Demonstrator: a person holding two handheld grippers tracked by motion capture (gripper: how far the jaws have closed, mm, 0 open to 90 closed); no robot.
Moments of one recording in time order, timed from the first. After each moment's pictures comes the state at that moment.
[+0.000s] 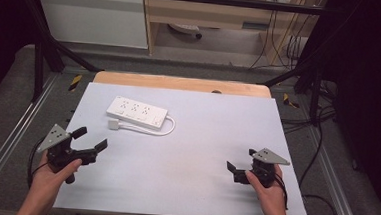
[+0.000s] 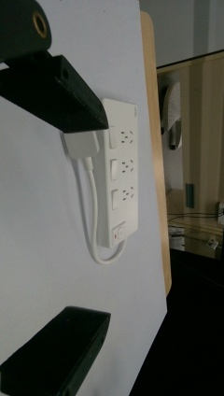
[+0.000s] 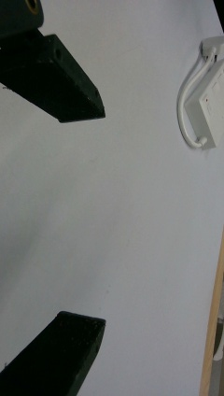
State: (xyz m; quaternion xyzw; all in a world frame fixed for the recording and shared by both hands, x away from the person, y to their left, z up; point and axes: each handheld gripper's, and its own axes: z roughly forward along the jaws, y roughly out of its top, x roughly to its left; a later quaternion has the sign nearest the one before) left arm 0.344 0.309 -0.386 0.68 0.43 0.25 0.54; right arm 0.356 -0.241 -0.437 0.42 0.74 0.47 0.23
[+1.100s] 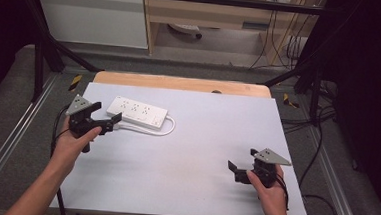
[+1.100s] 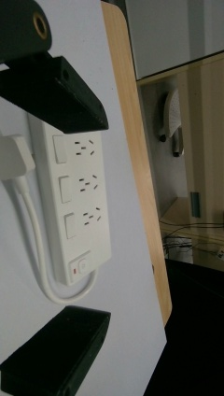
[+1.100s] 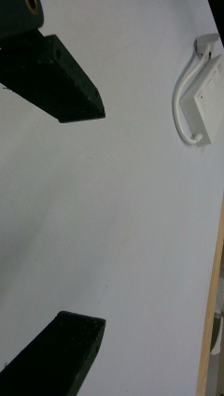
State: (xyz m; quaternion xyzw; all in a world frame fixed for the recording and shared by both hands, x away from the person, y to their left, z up) left arm 0.433 0.287 -0.370 0.69 0.43 0.27 0.51; right arm 0.355 -0.243 -0.436 0.43 0.73 0.47 0.23
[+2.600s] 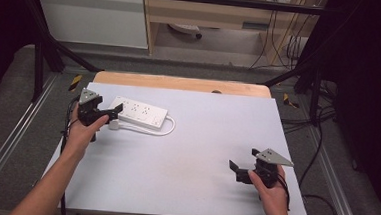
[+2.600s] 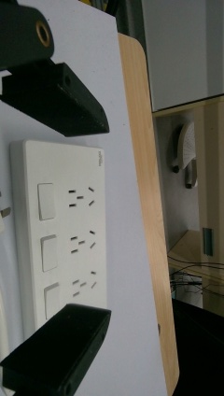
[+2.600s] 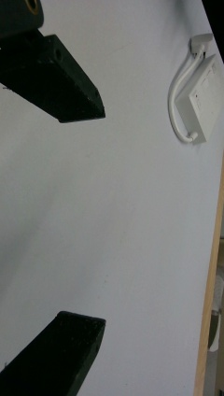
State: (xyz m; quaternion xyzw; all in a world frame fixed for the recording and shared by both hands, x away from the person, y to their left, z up) left arm 0.487 0.292 -0.403 0.68 0.48 0.29 0.47; right arm 0.354 -0.246 -0.435 0.43 0.73 0.48 0.23
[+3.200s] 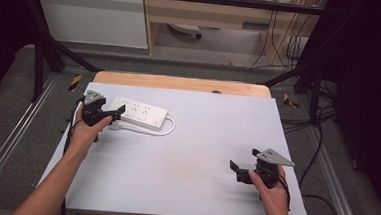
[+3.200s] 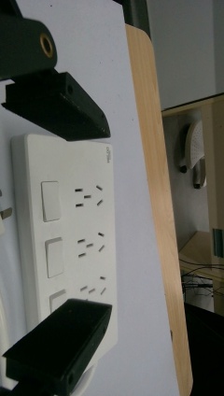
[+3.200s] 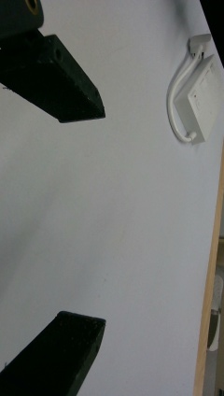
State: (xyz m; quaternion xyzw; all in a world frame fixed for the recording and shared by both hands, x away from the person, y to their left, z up) left arm 0.494 0.286 -0.413 0.69 0.48 0.29 0.46; right arm 0.353 -0.248 -0.434 0.43 0.73 0.48 0.23
